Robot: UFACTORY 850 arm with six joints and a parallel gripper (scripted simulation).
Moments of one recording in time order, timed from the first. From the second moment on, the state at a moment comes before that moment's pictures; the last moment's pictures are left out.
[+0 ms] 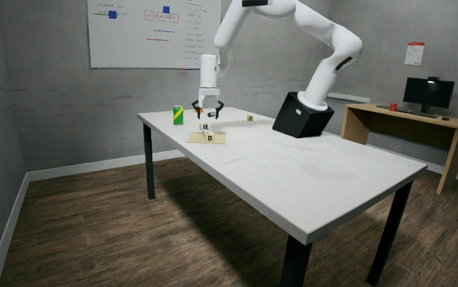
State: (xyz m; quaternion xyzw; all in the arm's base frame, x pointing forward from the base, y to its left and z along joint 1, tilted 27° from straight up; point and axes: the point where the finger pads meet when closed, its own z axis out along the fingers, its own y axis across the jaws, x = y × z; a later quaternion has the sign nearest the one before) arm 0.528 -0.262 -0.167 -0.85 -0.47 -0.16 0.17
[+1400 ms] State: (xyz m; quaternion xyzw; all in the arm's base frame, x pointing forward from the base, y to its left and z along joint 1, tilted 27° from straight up) arm 0.326 -0.393 -0.223 -0.96 -0.16 -0.08 0.19
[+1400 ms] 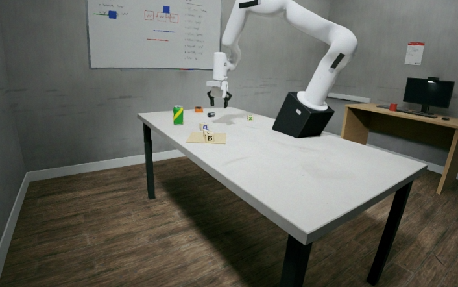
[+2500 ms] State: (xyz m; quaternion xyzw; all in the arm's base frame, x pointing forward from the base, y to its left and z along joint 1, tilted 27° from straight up) arm 0.053 -0.416 -0.281 -0.94 0.25 0.00 0.22
